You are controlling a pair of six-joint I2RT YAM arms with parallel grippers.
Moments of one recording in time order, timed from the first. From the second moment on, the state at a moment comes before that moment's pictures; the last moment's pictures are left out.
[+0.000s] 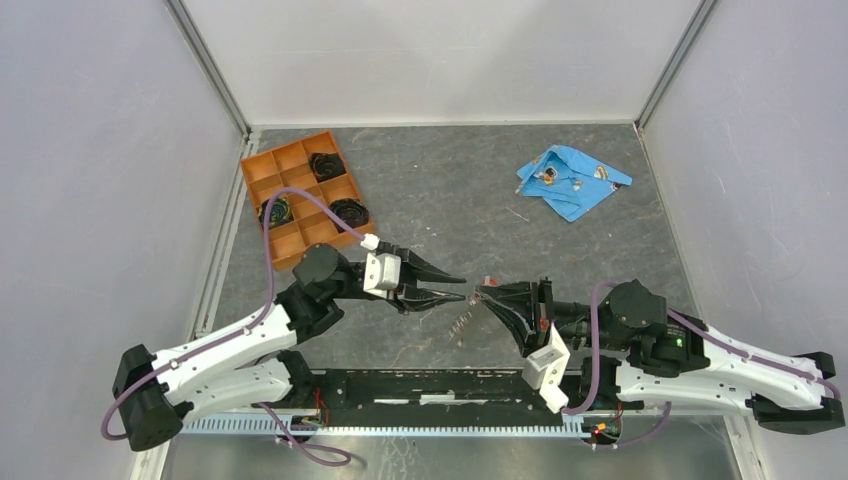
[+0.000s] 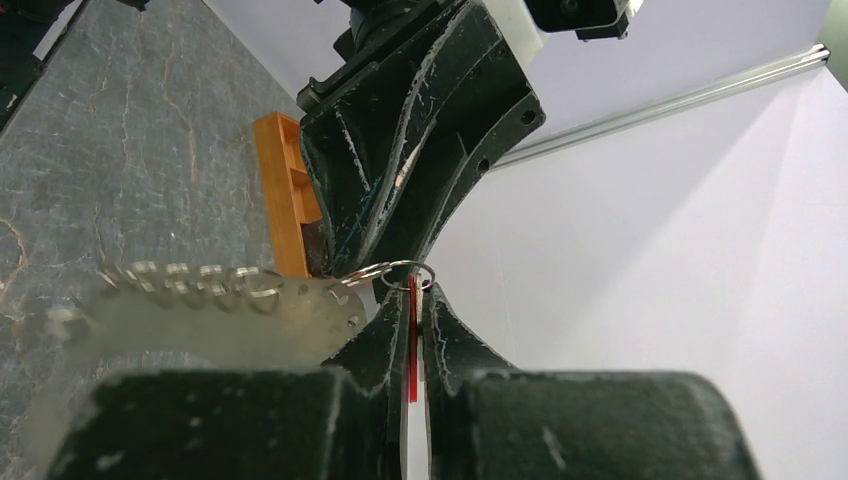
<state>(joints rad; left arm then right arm) -0.94 0.92 0.66 0.53 0.71 0.02 1.34 0.56 0.82 -0.26 -0.10 -1.14</state>
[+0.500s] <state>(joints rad) -0.96 0.96 0.66 0.61 0.74 0.01 1.34 0.56 0.82 -0.27 -0.10 -1.14</state>
